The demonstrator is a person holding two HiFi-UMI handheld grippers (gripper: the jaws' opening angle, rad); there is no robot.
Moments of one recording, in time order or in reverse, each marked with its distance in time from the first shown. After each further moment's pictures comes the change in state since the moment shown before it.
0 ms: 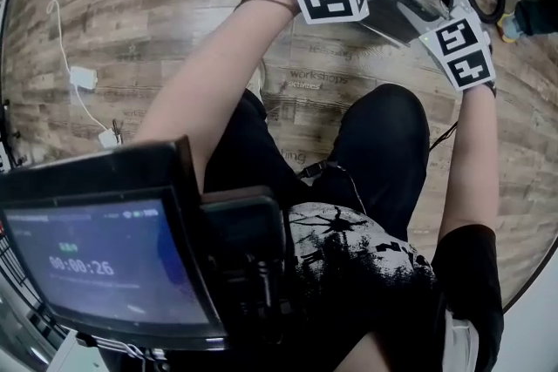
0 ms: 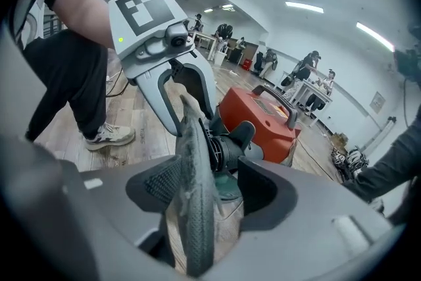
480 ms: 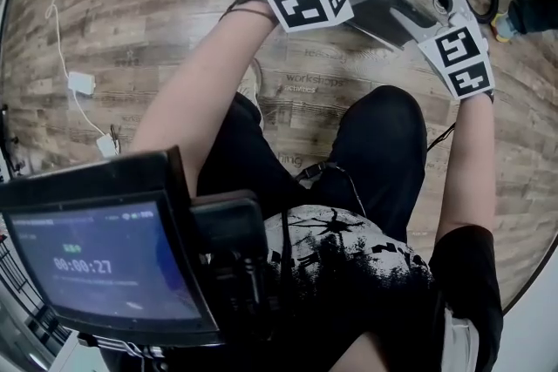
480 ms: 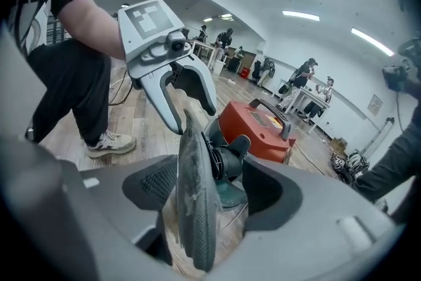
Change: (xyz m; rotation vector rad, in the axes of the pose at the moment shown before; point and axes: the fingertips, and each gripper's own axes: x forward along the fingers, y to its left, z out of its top) left arm -0.027 0.008 0.006 -0.030 -0.085 0.063; right arm -0.014 0.003 0.016 0.003 -0.077 0.000
